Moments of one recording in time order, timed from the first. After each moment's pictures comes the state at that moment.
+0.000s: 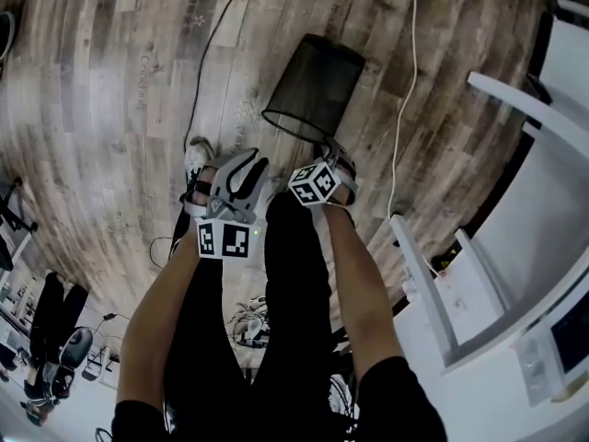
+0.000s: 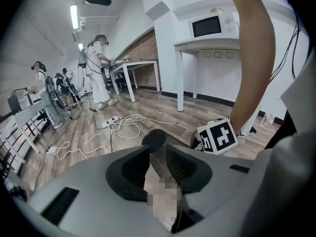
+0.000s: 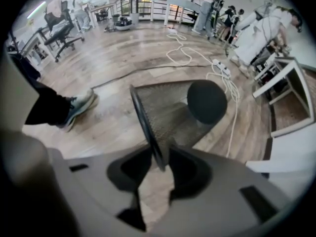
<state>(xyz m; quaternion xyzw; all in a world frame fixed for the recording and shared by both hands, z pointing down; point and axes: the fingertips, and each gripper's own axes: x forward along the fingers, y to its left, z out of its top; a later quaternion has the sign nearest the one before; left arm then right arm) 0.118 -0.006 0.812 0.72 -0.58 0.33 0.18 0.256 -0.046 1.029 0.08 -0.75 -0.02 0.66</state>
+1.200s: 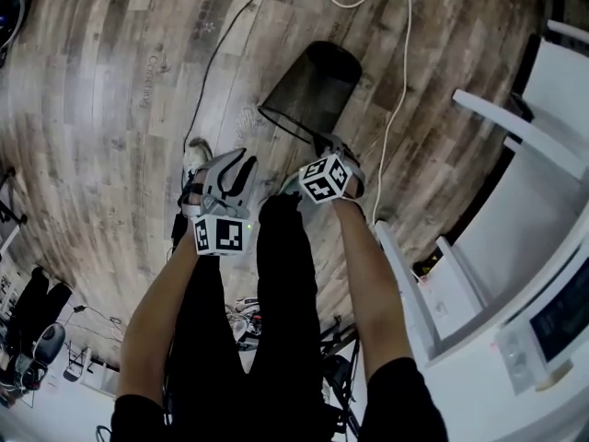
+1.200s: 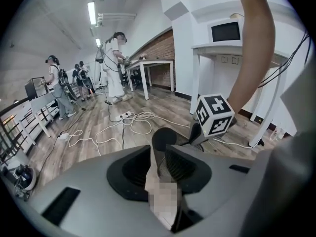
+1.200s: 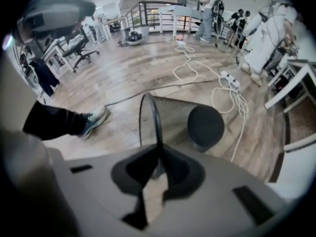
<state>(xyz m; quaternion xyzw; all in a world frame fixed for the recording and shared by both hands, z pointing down) 0.079 0.009 0.788 0.67 -0.64 0.30 0.22 0.205 -0.075 0.959 0.00 -0.78 0.01 0.62</state>
